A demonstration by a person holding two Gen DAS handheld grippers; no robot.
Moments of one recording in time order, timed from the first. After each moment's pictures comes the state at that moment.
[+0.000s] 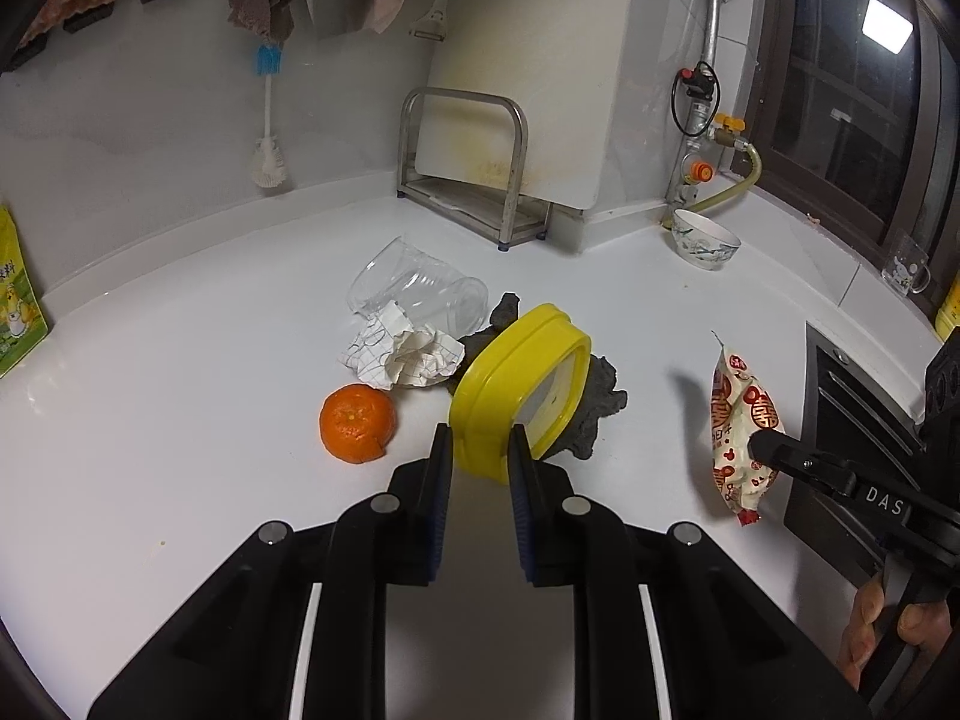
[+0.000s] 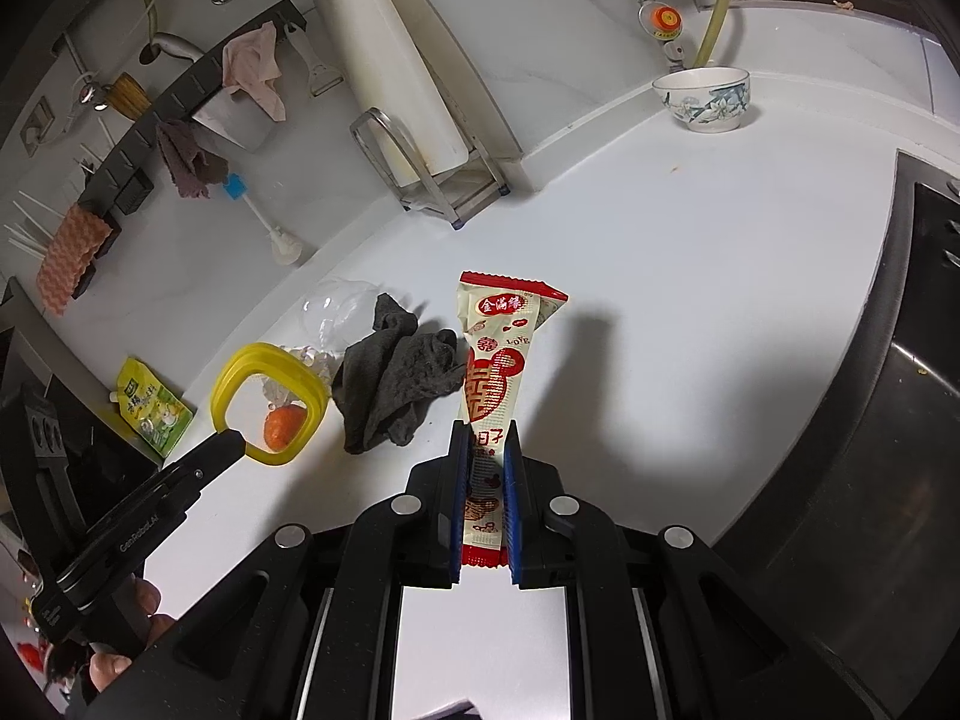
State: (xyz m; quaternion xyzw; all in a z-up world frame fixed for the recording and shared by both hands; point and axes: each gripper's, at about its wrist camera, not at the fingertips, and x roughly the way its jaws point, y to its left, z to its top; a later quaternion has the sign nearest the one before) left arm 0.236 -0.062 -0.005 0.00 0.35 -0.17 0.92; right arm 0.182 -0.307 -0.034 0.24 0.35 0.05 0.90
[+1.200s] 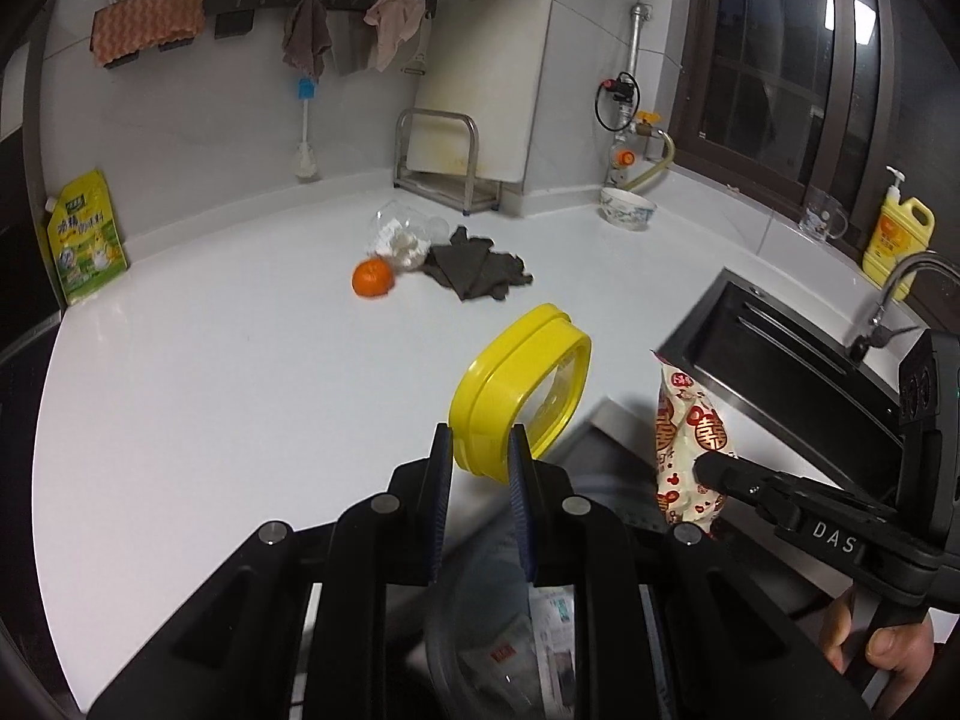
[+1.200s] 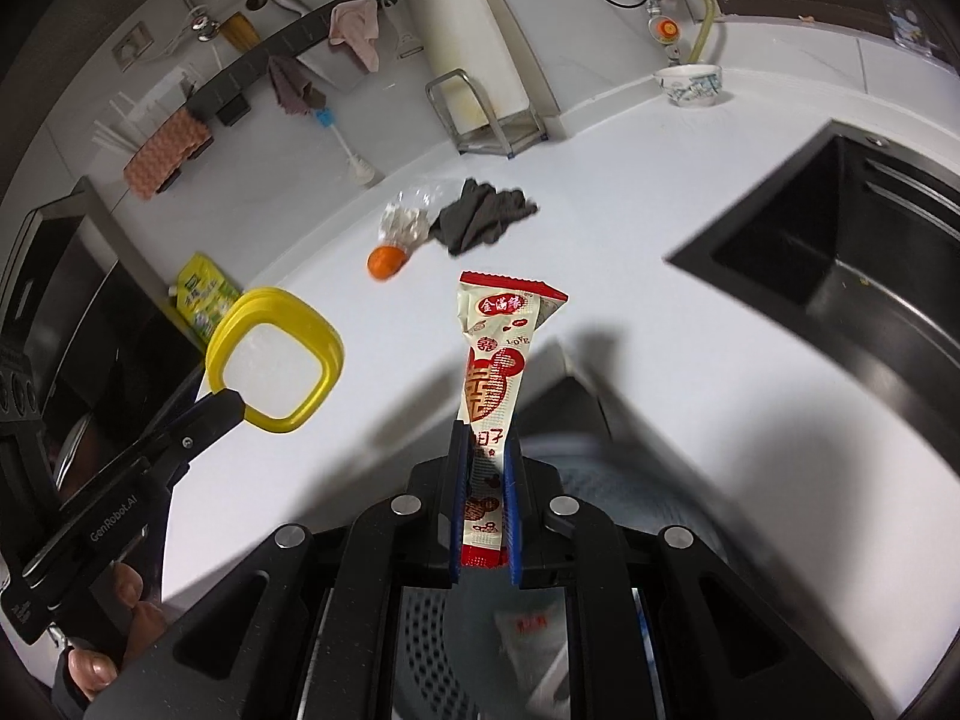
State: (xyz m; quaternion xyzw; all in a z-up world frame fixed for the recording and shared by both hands) left arm 0.023 -0.024 0.010 0.00 0.33 -0.19 0.92; right arm -0.025 -0.231 -0.027 0.21 0.37 0.06 0.90
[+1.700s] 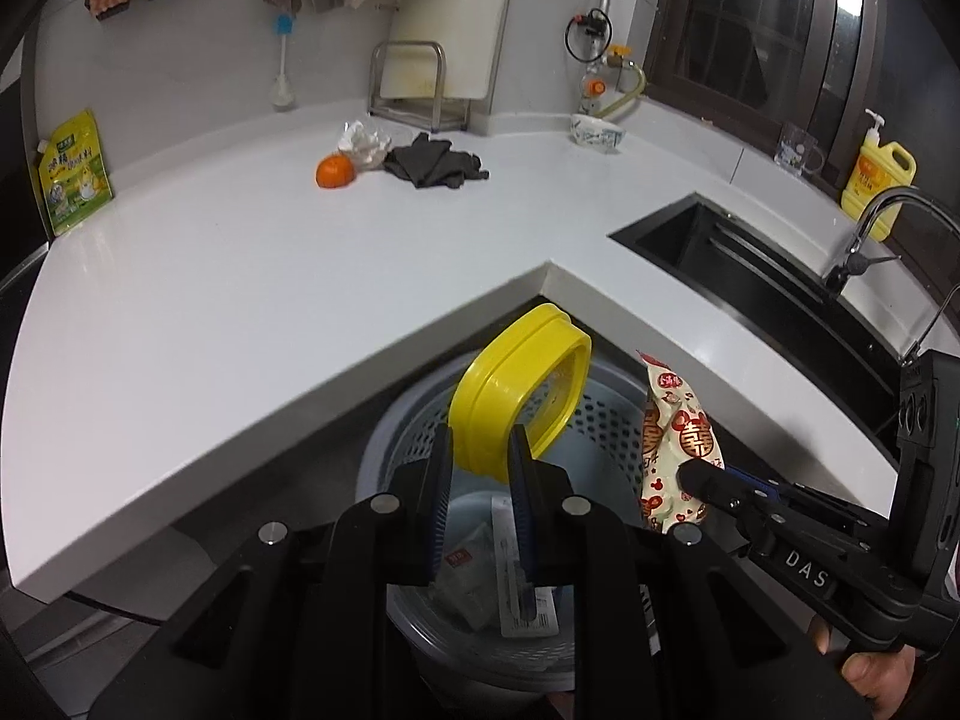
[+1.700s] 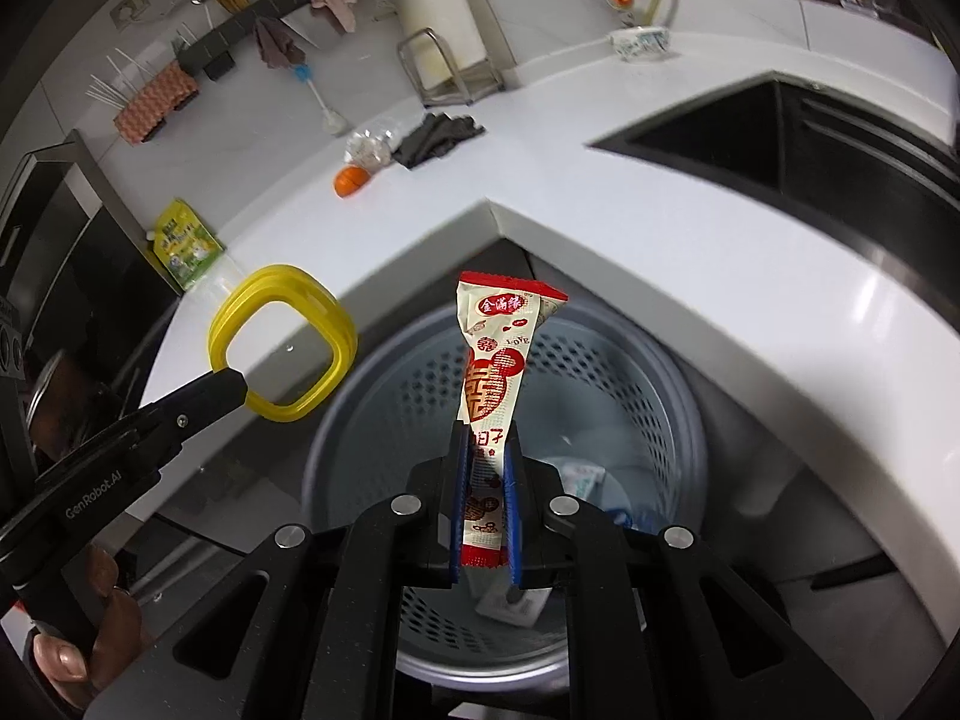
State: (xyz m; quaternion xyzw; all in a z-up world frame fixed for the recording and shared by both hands) left arm -0.036 -0.049 -0.040 0.01 0.39 -0.20 0.90; right arm -0.100 -0.233 -0.084 0.20 0.40 0.03 0.89
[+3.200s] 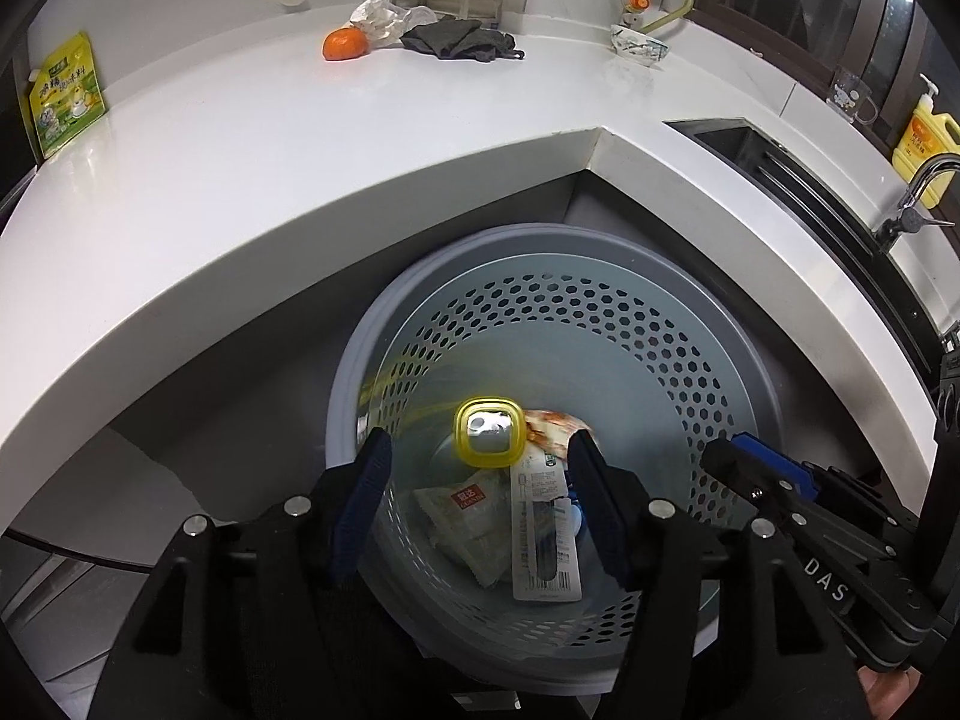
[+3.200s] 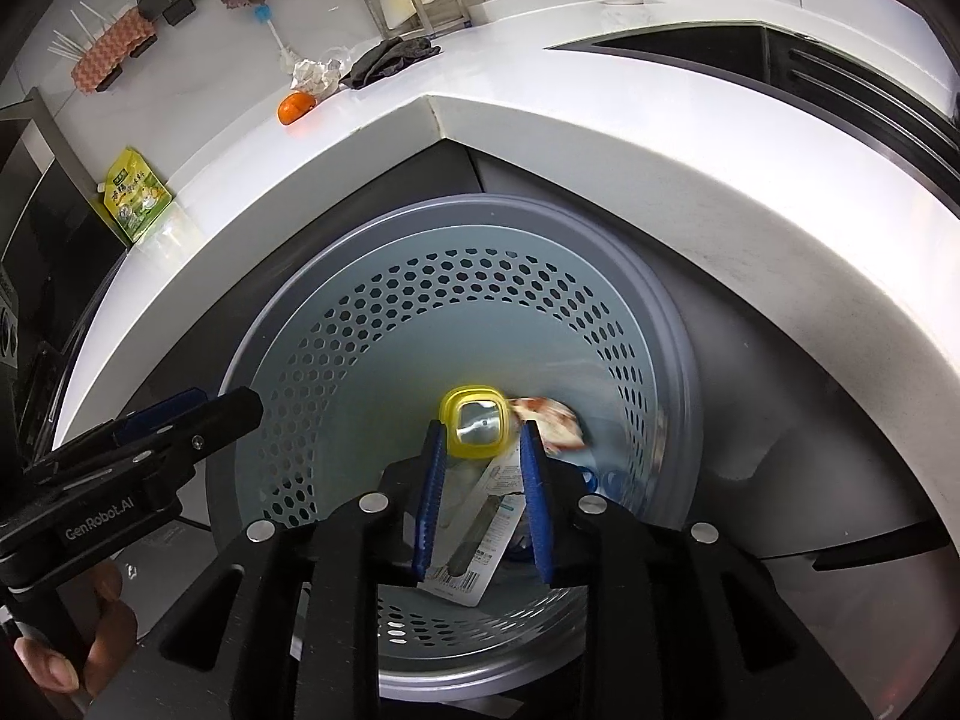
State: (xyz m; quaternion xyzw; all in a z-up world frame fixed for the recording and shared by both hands) left arm -0.019 -0.057 -0.108 0.02 0.47 -0.17 0.86; right arm -0.088 -0.231 -0.131 0.17 0.45 0.00 0.88
